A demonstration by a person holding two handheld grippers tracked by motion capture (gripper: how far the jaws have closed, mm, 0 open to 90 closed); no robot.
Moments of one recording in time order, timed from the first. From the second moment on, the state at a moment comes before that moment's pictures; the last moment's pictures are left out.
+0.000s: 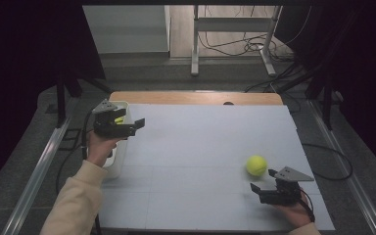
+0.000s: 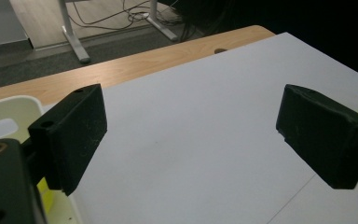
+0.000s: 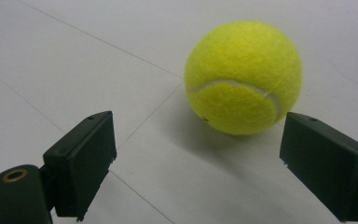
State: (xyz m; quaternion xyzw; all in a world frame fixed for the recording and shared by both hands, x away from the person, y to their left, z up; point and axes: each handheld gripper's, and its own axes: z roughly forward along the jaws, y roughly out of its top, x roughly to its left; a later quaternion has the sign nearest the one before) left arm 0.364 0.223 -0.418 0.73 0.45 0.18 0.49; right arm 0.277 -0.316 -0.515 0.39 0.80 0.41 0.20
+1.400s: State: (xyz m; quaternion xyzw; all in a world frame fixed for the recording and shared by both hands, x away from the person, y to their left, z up) left arm 0.354 0.147 -0.445 0.77 0.37 0.12 0.50; right arm 0.270 -0.317 -0.514 0.38 0.80 0.42 0.21
